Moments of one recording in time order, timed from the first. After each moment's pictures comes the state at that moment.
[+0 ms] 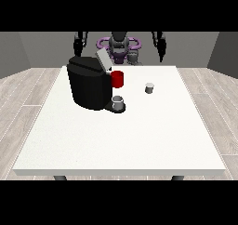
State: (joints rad) left arm 0.02 0.12 -0.04 -1.57 0.00 -0.02 -0.02; right arm -0.01 -0.07 0.01 -1.54 0.01 -0.01 -0.01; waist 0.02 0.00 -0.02
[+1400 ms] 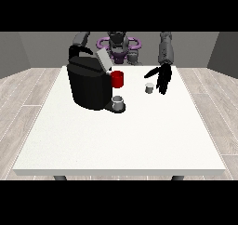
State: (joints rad) left arm -0.38 0.42 0.04 -1.05 -0.33 -0.04 -0.12; right arm -0.11 -0.01 0.04 -1.59 -0.02 0.01 -0.17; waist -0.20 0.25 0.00
